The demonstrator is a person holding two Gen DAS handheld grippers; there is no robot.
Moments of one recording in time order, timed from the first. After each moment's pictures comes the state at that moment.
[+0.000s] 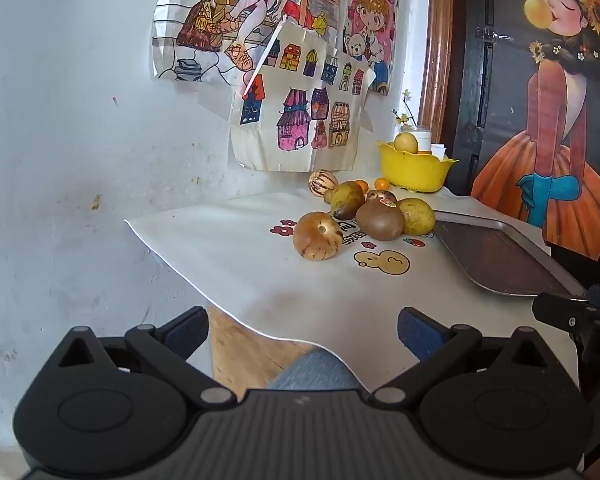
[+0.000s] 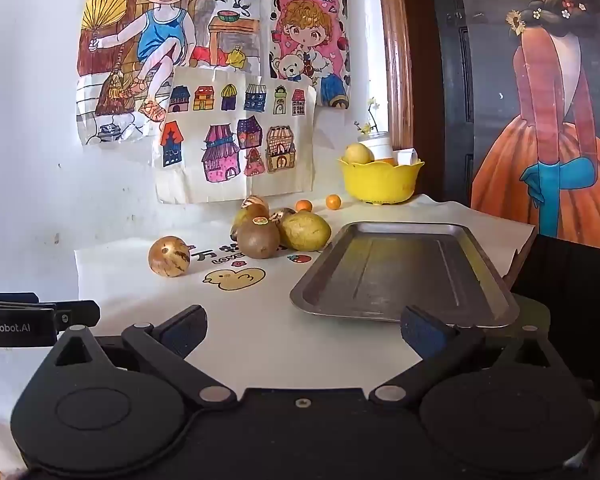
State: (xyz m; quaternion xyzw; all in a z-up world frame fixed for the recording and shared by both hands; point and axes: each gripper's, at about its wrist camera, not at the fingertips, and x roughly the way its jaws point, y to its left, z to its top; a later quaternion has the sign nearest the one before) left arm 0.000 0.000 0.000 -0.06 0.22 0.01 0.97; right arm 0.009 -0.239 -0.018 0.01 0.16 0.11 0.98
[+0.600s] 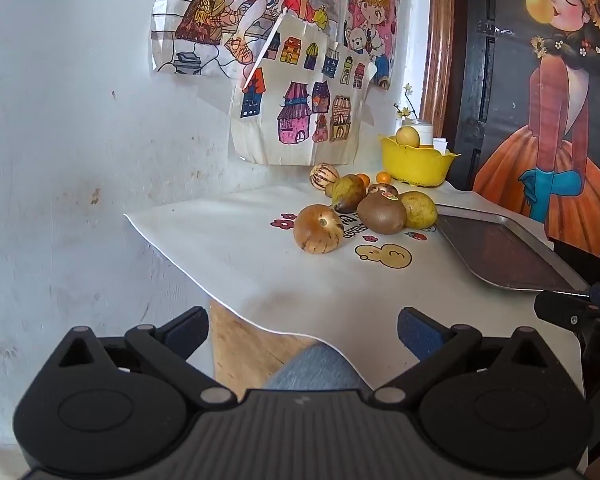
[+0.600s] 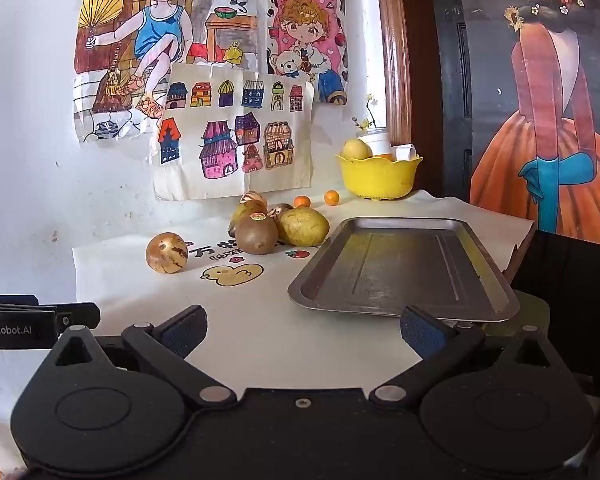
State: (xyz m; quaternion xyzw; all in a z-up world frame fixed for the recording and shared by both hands) left arm 0.002 0.001 -0.006 -0.05 0.22 0.01 0.97; right arm 0.010 -0.240 -0.022 0.01 0.16 0.11 0.98
